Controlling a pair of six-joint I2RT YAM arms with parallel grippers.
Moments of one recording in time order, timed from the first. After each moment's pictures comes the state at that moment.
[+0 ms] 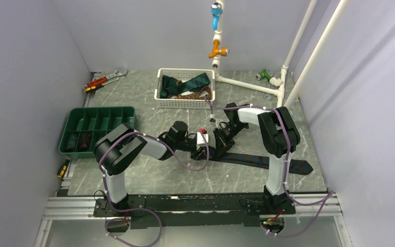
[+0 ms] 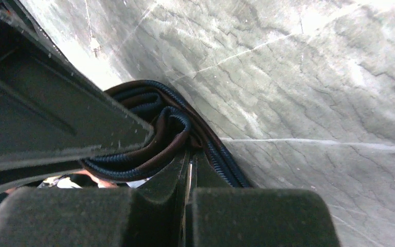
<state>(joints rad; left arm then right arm) -0.77 1.85 0.71 0.70 0.78 0.33 0.37 2.00 1.18 -0.83 -0.75 -0.12</state>
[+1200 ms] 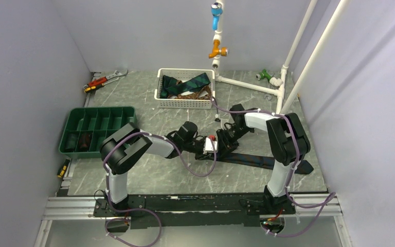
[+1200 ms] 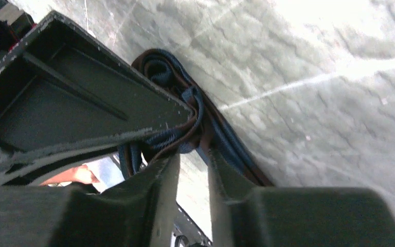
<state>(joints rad) -0.84 1.91 0.83 0.51 0.71 0.55 0.35 1.86 1.04 -0.70 -0.73 -0.07</state>
